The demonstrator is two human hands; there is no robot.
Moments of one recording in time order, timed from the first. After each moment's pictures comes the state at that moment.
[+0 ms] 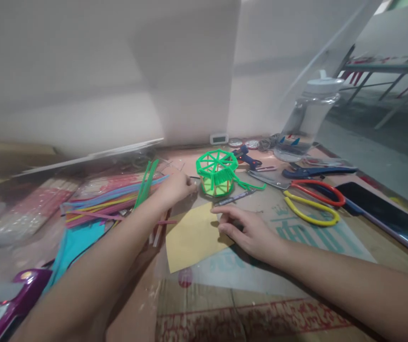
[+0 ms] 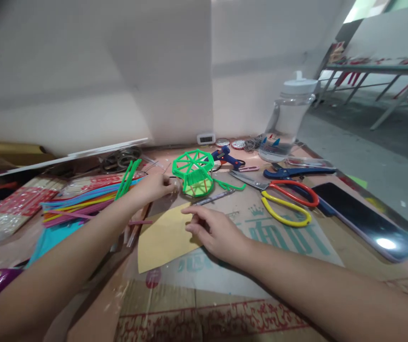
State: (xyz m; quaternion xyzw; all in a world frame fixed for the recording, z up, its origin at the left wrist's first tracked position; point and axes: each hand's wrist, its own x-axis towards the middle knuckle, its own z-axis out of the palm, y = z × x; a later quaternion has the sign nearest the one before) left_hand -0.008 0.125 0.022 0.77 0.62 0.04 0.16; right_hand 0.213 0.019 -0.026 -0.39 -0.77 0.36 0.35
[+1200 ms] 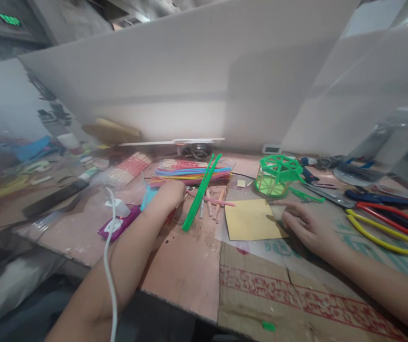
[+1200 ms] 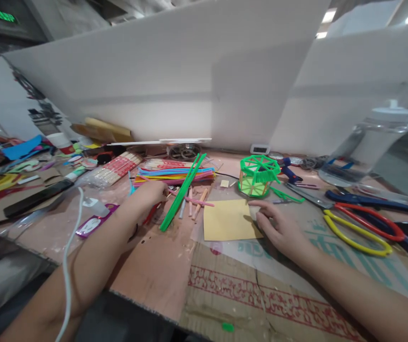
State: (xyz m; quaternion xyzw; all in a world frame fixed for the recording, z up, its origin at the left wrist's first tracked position) left_hand -0.164 0.029 0.015 0.65 0.75 -0.11 0.09; right_hand 0.216 0.020 -0.030 -0.42 -0.83 0.16 0.34
